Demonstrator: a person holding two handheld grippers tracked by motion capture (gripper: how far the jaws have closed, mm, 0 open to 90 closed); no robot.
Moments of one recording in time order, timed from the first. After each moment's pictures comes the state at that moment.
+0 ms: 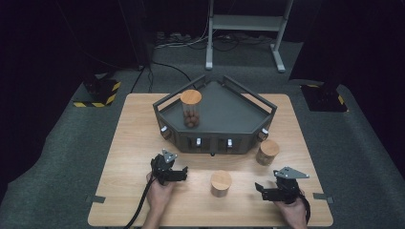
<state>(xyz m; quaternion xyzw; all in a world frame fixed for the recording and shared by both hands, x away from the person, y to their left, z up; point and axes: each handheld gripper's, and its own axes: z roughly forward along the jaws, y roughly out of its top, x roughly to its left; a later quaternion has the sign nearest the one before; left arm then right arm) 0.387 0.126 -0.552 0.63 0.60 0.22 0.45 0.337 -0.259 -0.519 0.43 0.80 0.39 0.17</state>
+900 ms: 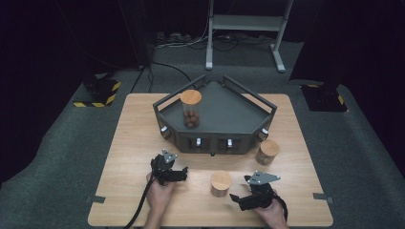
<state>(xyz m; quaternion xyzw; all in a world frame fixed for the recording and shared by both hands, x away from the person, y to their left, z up) 0.387 0.125 -0.553 0.62 0.60 0.22 0.45 0.330 -0.188 -0.530 0.31 0.85 0.42 0.09</state>
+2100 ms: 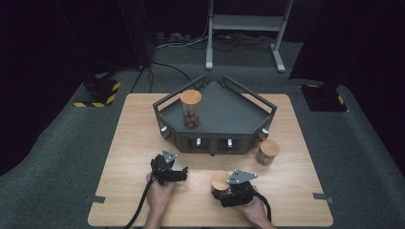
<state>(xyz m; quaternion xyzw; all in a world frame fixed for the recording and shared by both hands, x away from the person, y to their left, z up) 0.386 0.125 -0.553 0.62 0.60 0.22 0.45 0.336 -0.134 -0.533 0.28 0.86 0.42 0.10</state>
